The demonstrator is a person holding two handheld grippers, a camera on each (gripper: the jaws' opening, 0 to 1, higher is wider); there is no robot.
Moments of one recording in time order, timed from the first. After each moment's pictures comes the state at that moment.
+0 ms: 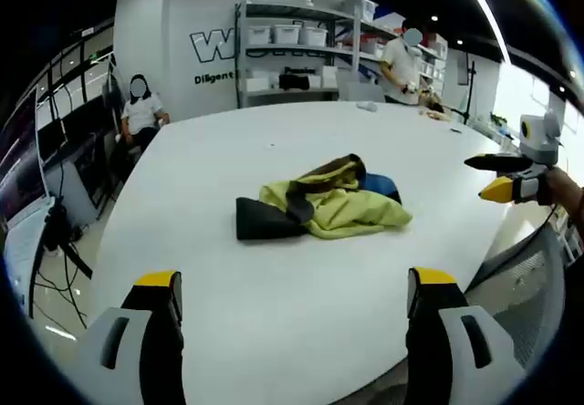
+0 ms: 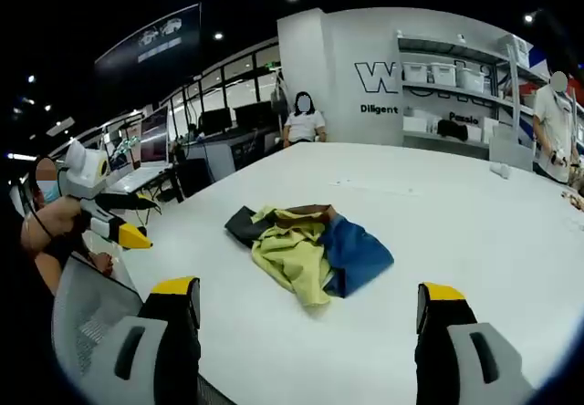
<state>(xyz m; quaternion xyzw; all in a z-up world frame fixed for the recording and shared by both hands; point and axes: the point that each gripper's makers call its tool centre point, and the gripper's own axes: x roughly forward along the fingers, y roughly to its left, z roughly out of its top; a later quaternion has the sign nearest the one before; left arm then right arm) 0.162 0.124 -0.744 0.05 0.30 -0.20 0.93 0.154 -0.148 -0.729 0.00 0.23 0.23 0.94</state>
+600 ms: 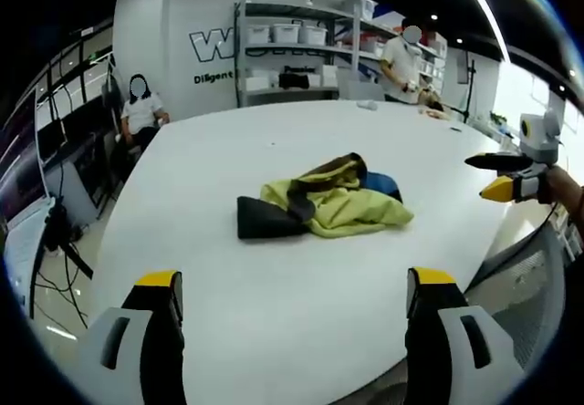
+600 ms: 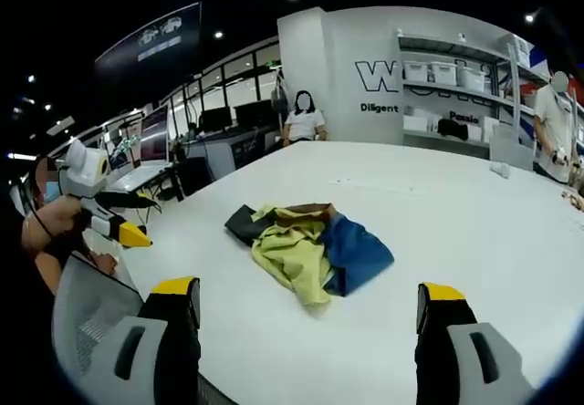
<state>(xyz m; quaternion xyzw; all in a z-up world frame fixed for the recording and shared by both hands) 0.163 0.127 -0.745 0.05 0.30 -0.20 0.93 0.154 -0.148 -0.730 0.00 0.24 0.23 0.94</state>
